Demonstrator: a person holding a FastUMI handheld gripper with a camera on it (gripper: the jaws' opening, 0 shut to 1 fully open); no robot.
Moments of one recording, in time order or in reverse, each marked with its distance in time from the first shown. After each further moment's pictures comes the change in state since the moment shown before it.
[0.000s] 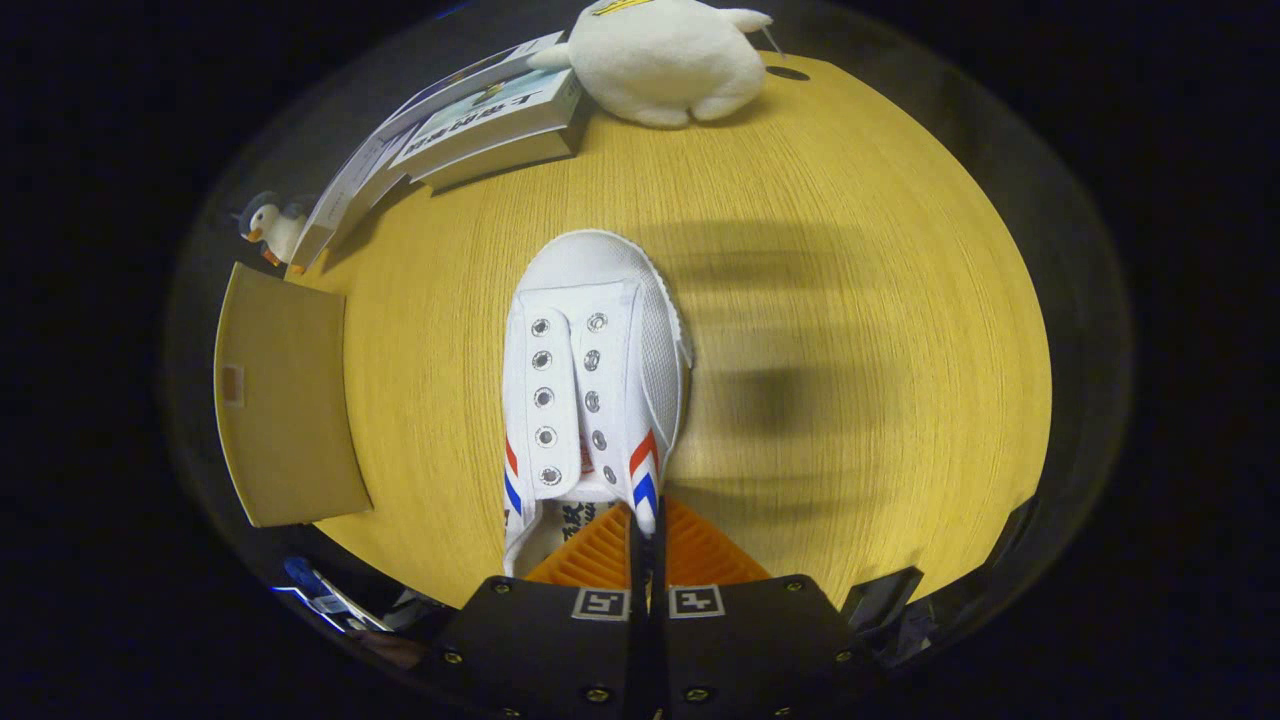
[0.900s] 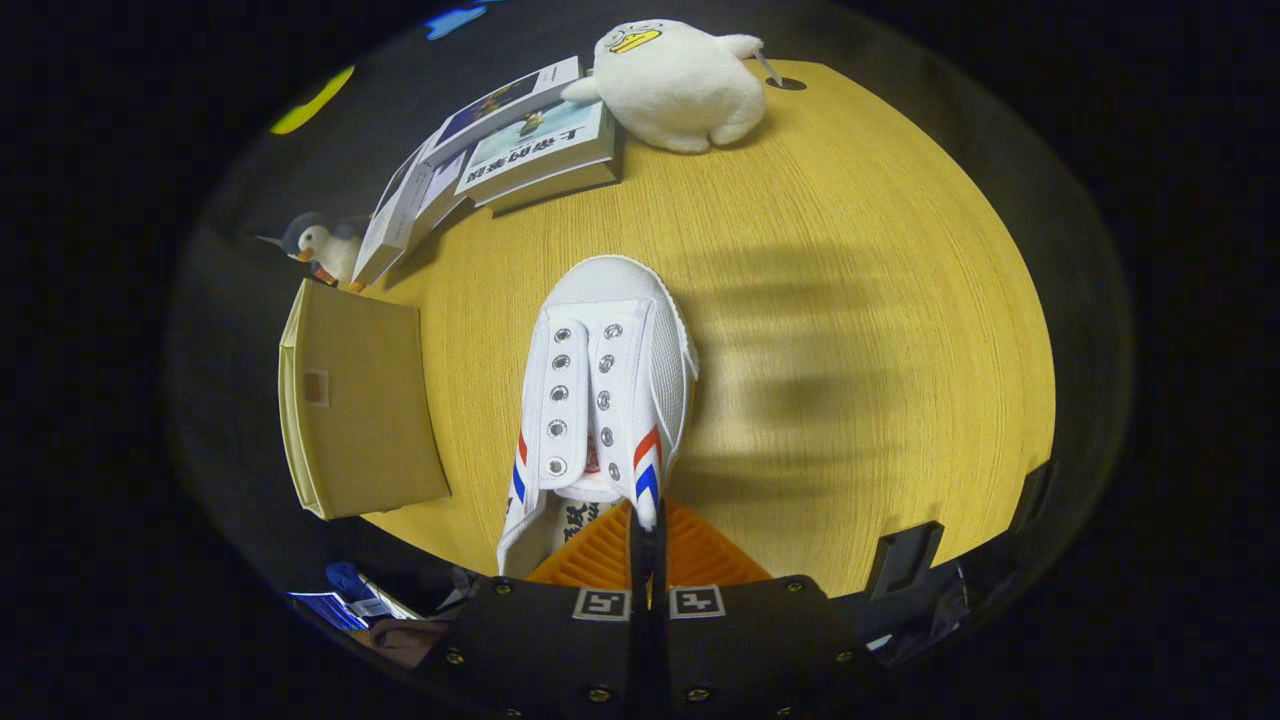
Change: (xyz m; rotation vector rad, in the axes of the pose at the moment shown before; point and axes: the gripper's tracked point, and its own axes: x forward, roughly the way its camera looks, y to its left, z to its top) arm -0.050 0.029 -0.016 0.005 -0.014 0.101
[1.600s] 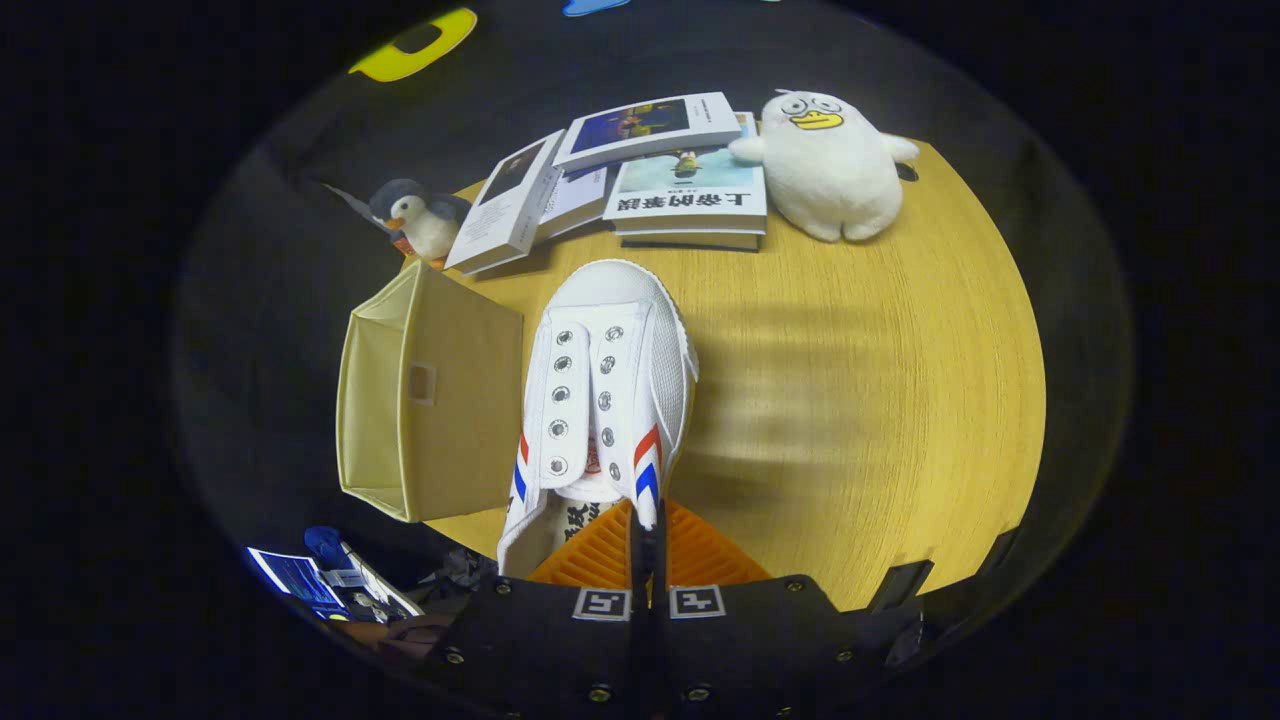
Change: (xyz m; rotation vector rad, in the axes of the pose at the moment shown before) arm -0.051 0.104 0.038 -0.223 -0.069 0.044
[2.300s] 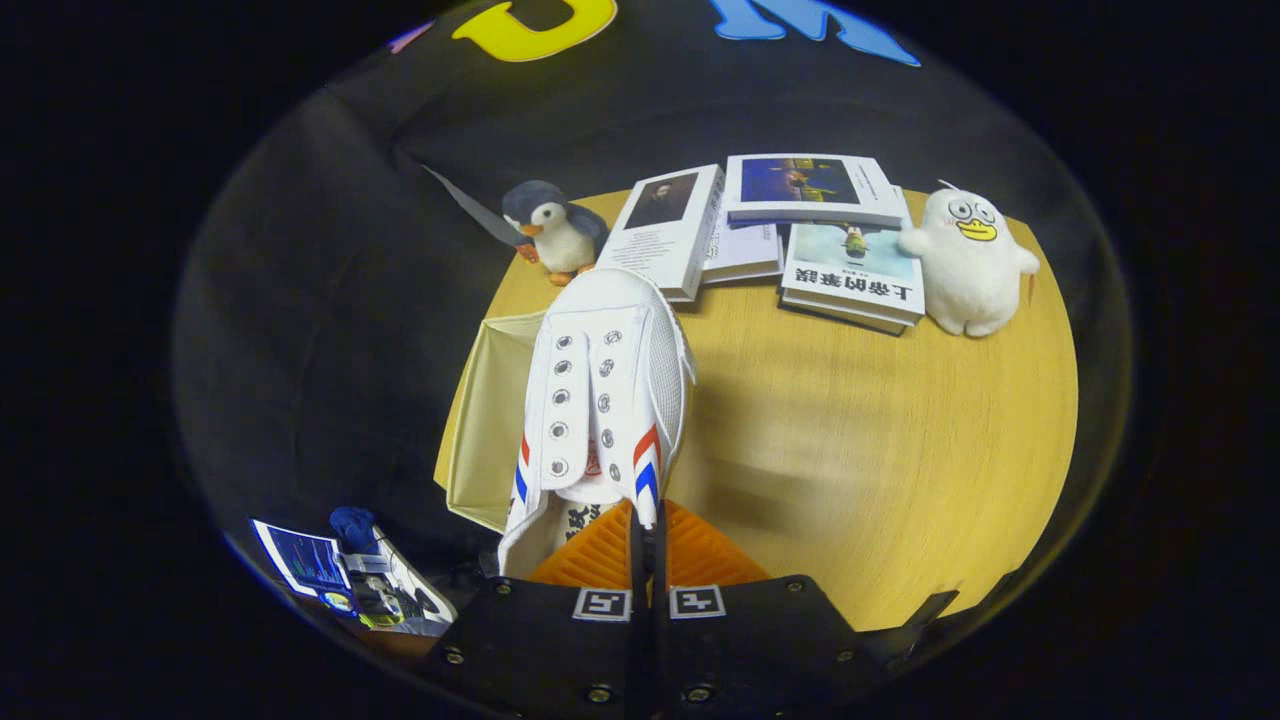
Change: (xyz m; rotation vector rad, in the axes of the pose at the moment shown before) arm -0.021 0.142 0.042 -0.151 -0.064 0.143
